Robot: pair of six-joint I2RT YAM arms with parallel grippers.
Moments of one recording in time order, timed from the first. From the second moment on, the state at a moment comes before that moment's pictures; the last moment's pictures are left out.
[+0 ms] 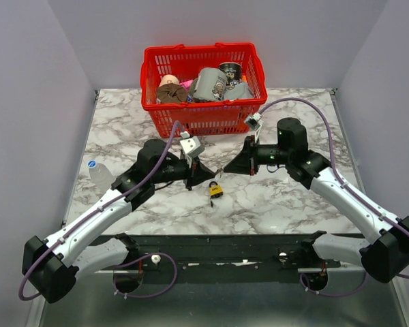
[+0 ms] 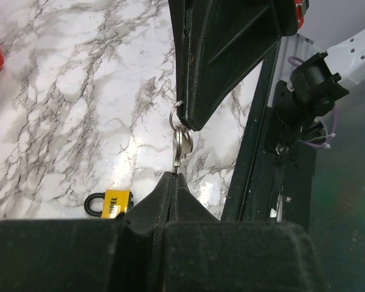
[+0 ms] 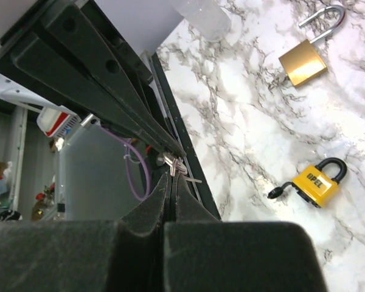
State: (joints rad) left arm -0.66 1.00 0.80 -0.06 0.62 -0.11; right arm 0.53 1.18 0.98 -0.16 -0.85 0.42
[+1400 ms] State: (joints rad) left arm -0.68 1.05 0.83 -0.23 0.69 -0.01; right arm 0.67 1.20 0.93 -0.17 -0.74 0.15
